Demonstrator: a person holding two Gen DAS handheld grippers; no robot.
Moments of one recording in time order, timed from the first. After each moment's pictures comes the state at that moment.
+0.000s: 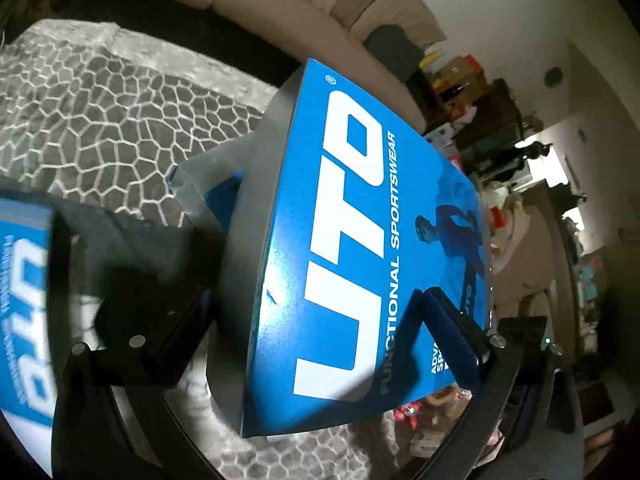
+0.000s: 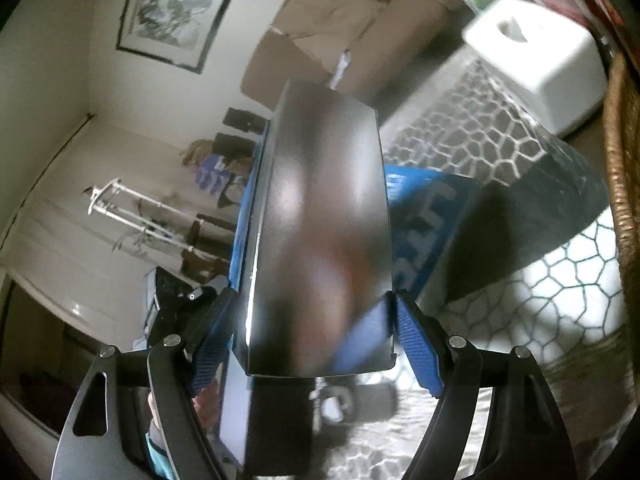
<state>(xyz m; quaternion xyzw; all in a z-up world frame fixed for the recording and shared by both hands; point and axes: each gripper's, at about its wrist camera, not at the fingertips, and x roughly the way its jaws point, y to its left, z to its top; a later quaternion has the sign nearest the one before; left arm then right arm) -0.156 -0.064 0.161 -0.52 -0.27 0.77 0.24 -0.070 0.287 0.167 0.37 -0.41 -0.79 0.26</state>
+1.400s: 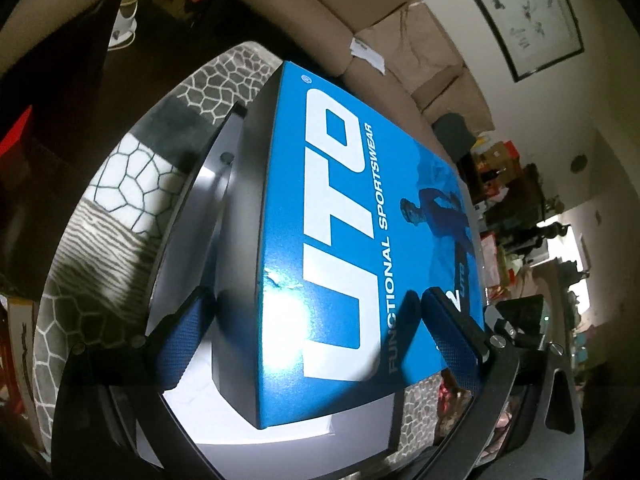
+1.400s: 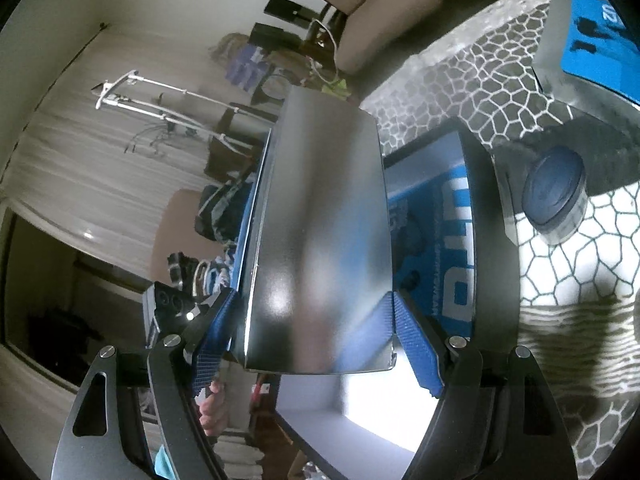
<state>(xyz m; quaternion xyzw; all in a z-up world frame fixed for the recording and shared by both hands) -0.017 -0.413 0.142 -0.48 -0.36 0.79 0.13 -0.064 -0.053 0.149 0.47 -0.36 -0.72 0.36</state>
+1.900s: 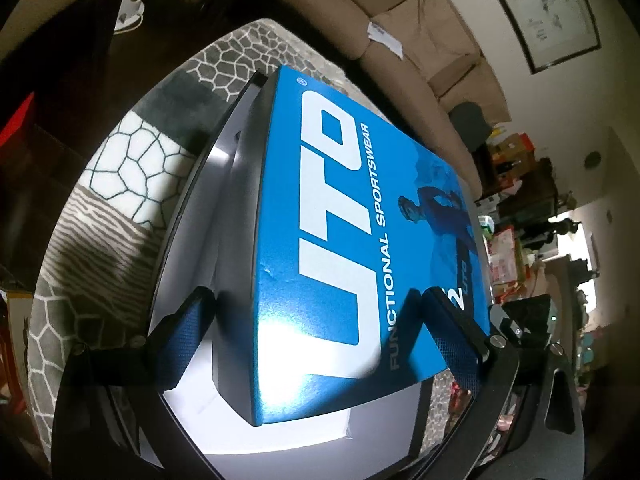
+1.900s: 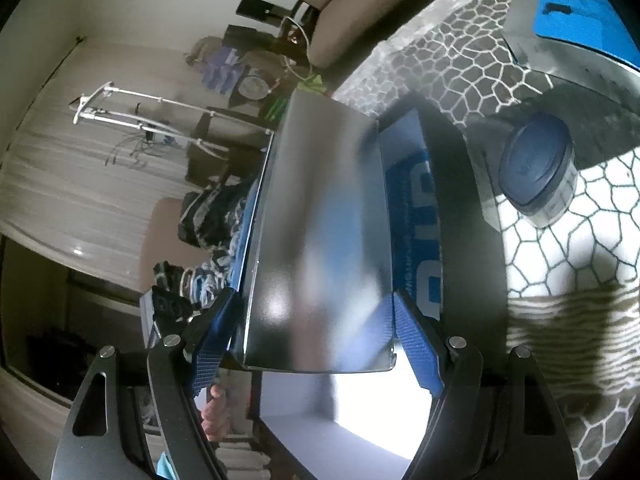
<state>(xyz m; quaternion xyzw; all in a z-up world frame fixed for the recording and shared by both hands) -0.036 -0.408 0.106 -0.51 -0.35 0.78 0.11 -0.074 -0.051 0.119 0.50 -0.37 -0.71 0.33</state>
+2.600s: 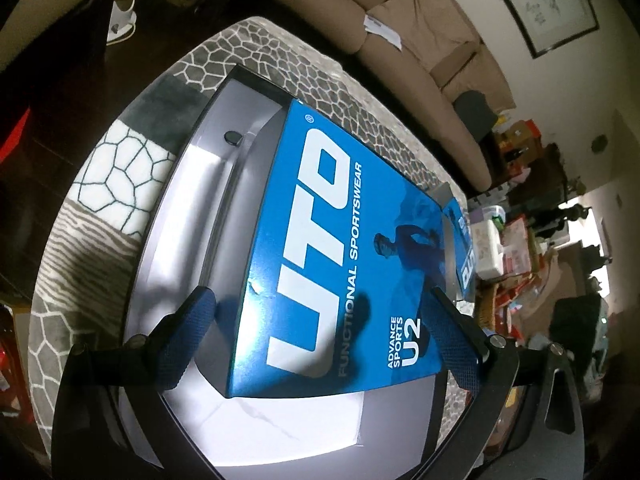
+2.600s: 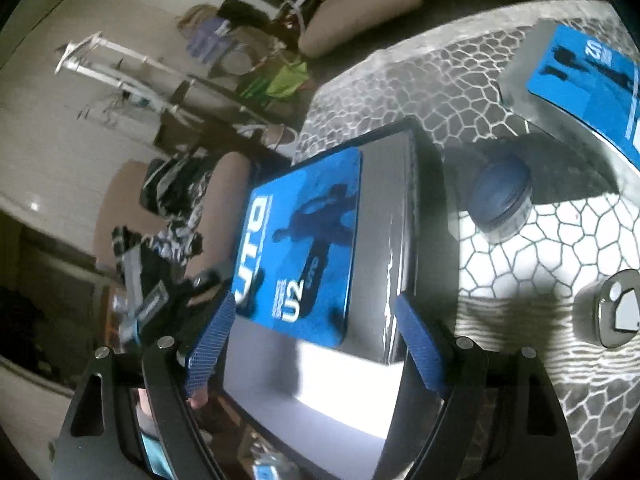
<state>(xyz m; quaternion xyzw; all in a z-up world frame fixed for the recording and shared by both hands) -0.047 -0.387 0.104 -0.52 -0.32 0.79 0.11 -0.046 -0.051 0.172 0.53 -0.24 -0.75 0.31</state>
